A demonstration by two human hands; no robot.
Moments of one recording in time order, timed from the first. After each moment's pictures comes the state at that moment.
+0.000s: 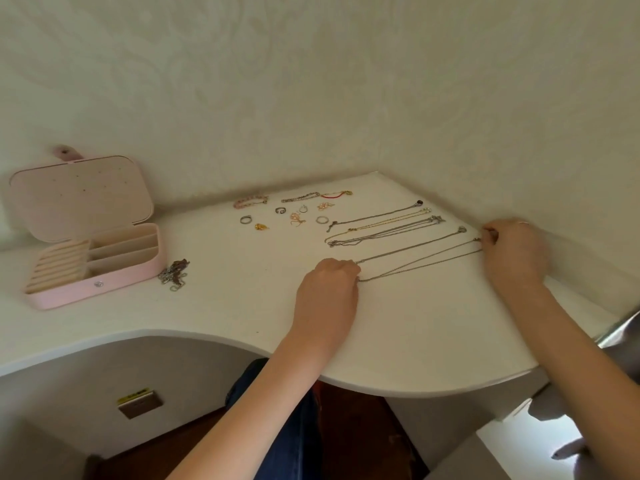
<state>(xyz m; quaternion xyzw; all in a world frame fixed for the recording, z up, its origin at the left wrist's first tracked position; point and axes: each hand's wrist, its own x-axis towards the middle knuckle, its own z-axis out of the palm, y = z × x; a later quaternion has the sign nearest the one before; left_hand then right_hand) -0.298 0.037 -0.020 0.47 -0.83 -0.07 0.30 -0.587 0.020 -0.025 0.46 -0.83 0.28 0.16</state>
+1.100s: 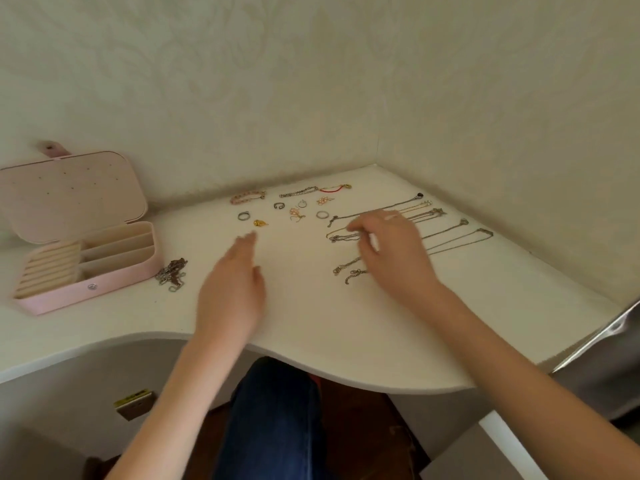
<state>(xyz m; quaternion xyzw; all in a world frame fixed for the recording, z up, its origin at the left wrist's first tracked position) -0.199 0.017 -0.008 0.60 -0.74 -0.10 0.30 -0.418 0.022 0.003 0.70 -0.60 0.38 0.06</state>
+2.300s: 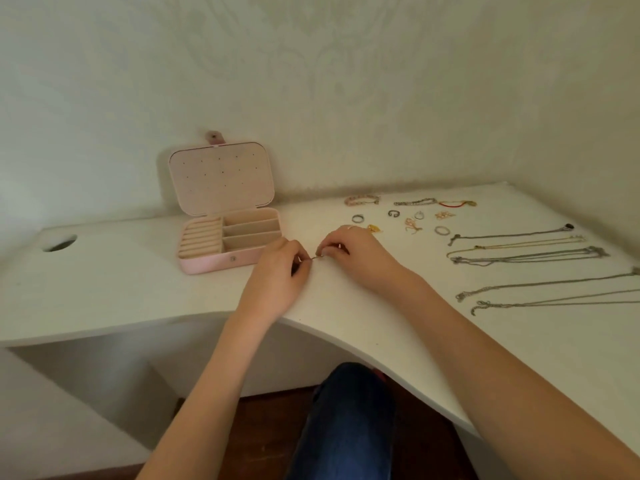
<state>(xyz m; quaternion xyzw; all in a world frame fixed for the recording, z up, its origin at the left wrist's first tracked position) -0.098 -0.031 -0.033 0.59 -0.72 -0.07 0.36 -0.259 -0.076 -0.012 0.83 -0.43 0.29 -0.22</state>
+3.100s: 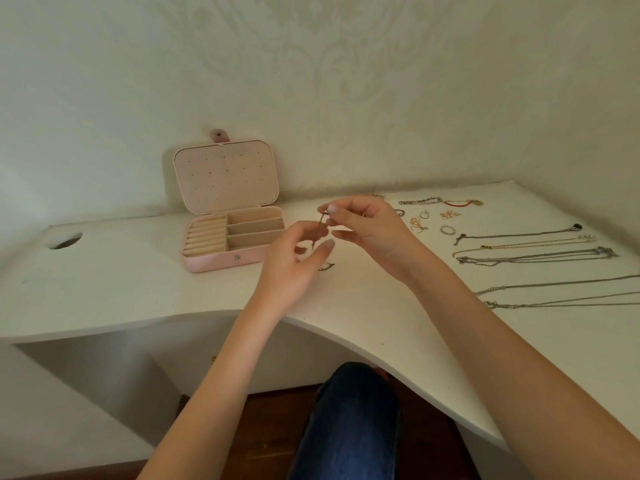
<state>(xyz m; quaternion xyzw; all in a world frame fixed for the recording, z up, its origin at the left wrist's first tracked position) -0.115 -0.028 -0.015 0.52 -0.66 -0.23 0.49 -0.261 -0.063 0.022 0.60 -0.33 0.47 -0.56</state>
